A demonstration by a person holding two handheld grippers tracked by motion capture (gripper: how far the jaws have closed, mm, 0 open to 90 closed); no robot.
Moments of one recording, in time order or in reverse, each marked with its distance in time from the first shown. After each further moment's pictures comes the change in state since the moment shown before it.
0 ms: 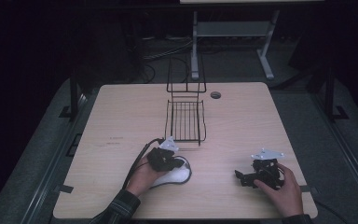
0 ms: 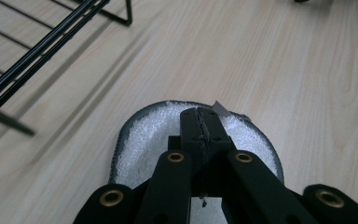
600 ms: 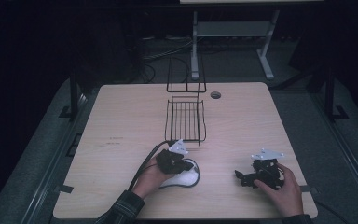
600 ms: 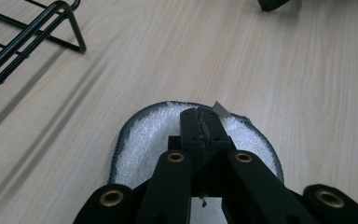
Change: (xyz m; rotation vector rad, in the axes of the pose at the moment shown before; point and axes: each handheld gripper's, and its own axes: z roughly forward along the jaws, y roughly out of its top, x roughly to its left) left arm -0.017 0.015 0.019 -0.018 -0.061 0.060; right arm 0.000 0.000 0.000 0.000 0.000 0.001
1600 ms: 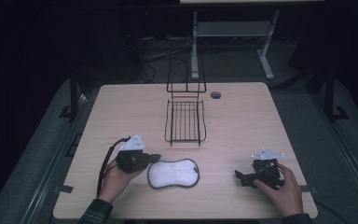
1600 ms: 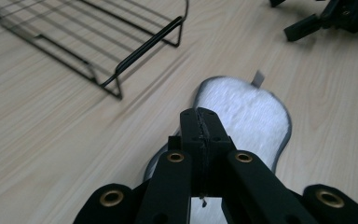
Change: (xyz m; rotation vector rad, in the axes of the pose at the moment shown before) left arm 0.015 -0.046 -0.091 -0.177 0.123 -0.103; right arm 0.000 0.000 0.000 0.001 0.001 0.001
